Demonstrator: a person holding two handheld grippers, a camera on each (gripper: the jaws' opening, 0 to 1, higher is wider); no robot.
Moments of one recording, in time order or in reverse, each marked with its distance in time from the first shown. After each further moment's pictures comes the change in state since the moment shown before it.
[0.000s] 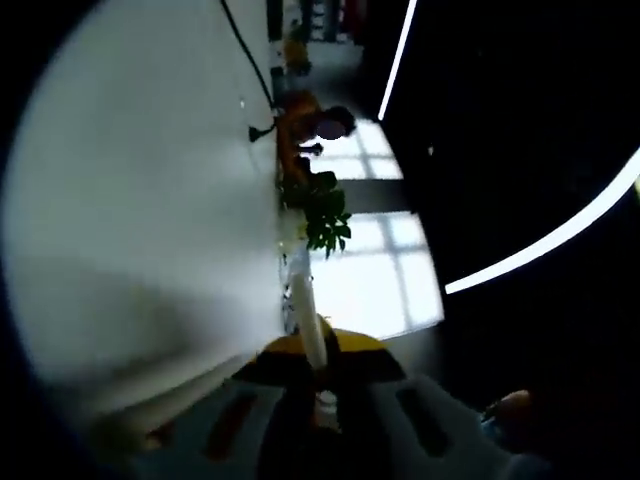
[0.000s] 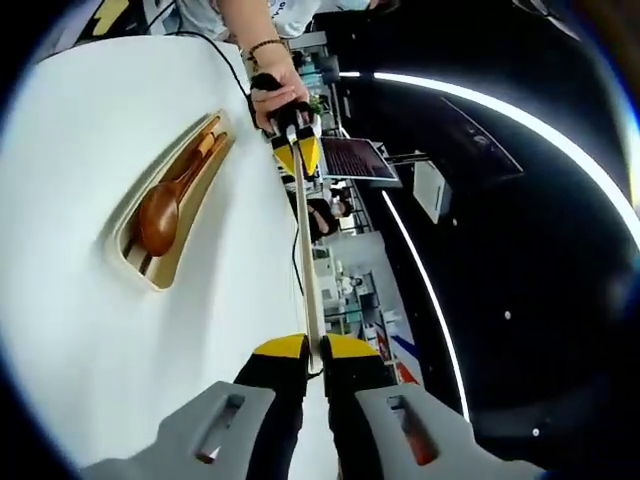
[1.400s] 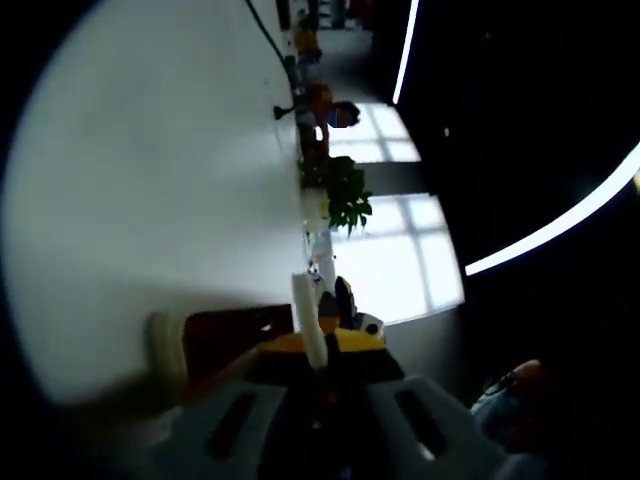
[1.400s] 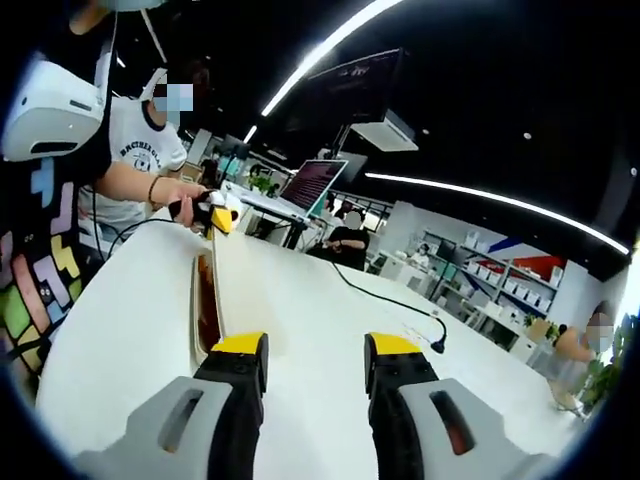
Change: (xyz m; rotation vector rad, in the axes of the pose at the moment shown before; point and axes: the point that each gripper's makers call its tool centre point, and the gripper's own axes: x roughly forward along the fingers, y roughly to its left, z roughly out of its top) left arm -0.036 0.027 -0.052 0.056 0.053 0.097; right arm -0.042 0.022 -0.002 0.923 -0.202 0.224
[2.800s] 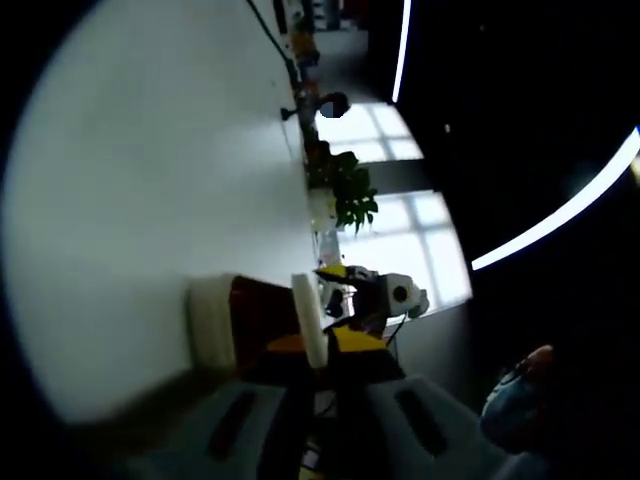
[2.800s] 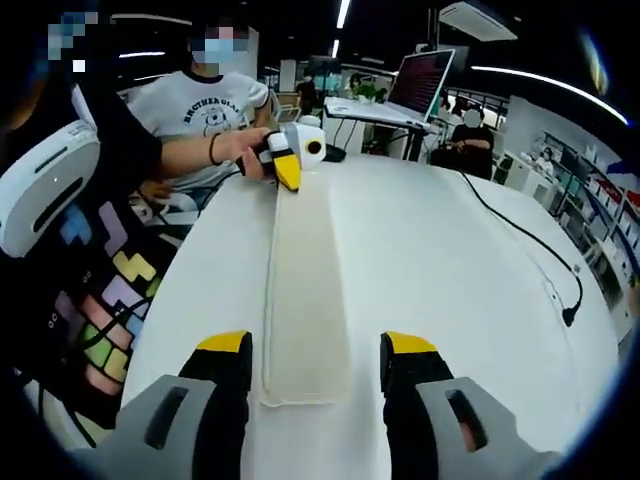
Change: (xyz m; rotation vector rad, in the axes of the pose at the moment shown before) left arm -0.009 0.019 -0.008 0.032 -0.014 0.019; right arm 0.056 0.071 -0.023 0.085 0.474 0.596
